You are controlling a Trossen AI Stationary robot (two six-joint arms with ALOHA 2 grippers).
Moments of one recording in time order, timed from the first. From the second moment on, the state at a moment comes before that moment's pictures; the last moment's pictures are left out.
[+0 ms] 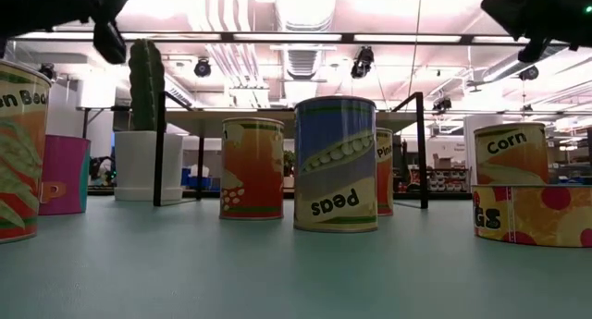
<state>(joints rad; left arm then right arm) -0.20 0.34 0.11 0.71 -0.36 -0.33 0.01 0.07 0.02 0.73 0.52 -0.23</state>
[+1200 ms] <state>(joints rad) -0.34 1.11 0.90 -0.28 -0.25 -0.56 0.01 0.20 0.02 0.95 0.07 -0.23</state>
